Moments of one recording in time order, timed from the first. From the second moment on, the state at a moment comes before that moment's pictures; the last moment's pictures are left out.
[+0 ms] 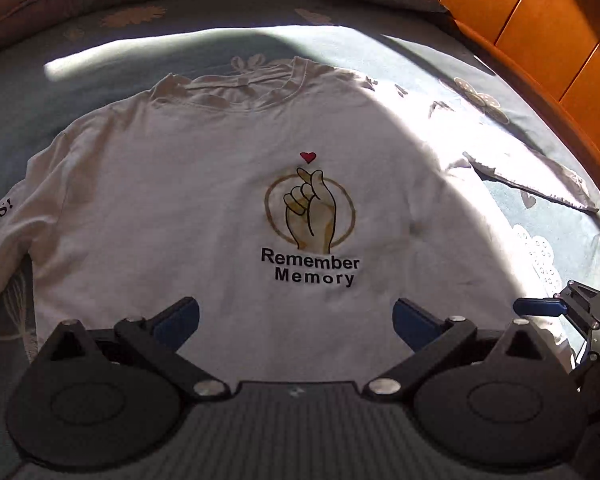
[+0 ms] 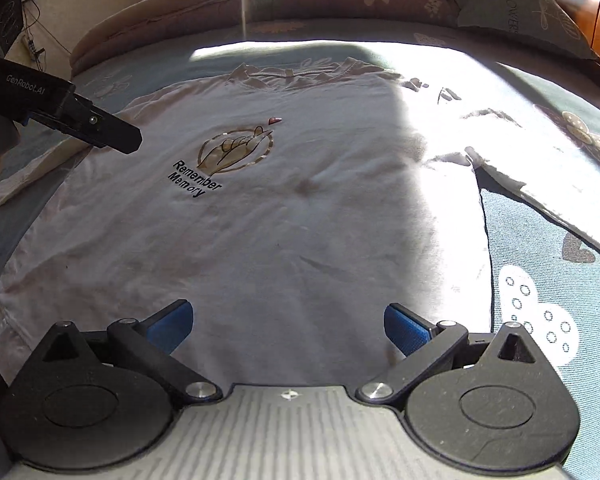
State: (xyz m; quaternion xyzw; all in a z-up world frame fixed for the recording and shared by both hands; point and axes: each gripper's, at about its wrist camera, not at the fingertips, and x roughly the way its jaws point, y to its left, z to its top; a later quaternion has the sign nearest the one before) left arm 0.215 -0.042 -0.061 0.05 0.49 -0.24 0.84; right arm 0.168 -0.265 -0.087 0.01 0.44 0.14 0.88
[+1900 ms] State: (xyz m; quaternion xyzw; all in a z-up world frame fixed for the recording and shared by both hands) left arm 0.152 0.029 -0.099 -0.16 0.46 -0.27 0.83; right arm 0.108 -0.260 -0.110 -0.04 0.40 0.10 0.91
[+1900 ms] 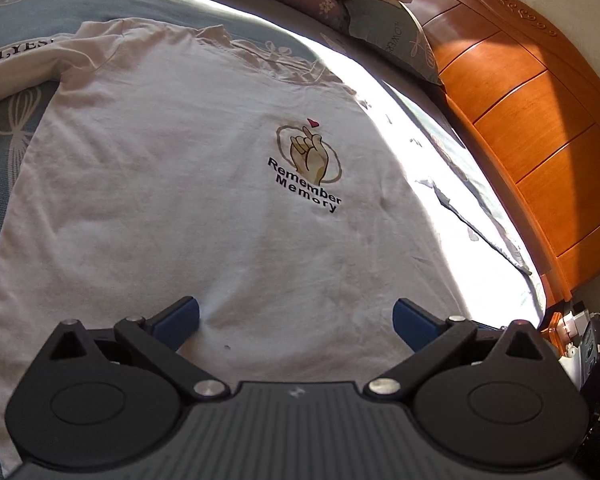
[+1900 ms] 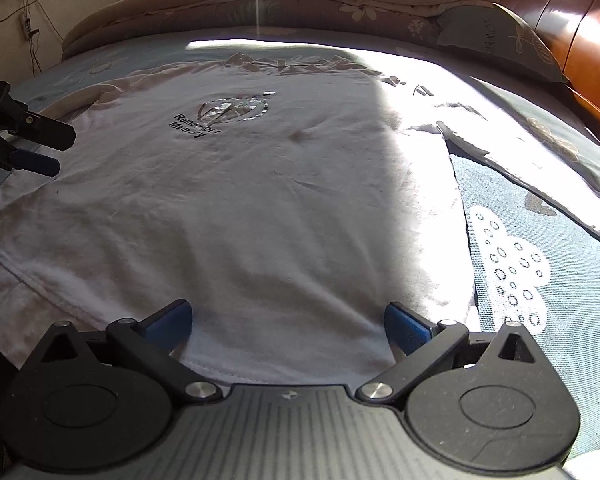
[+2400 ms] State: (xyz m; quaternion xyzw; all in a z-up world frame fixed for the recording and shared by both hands) left arm 0.143 0.043 -0.104 -0.15 0.44 -0.32 0.83; right arm 0.108 -0.261 -0.112 -0.03 0.38 0.09 0.92
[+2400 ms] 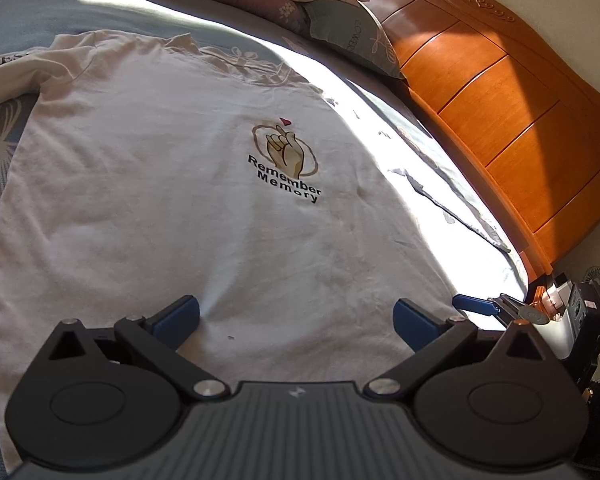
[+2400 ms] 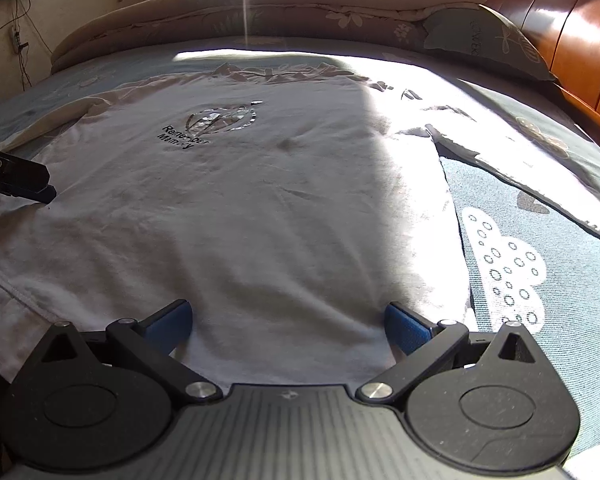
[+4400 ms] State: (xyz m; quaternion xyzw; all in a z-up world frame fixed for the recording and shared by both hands) left arm 0.259 0.347 -0.068 -0.20 0.40 -0.15 0.88; right arm 0.114 -0.254 -0.114 -0.01 0.38 0.04 0.92
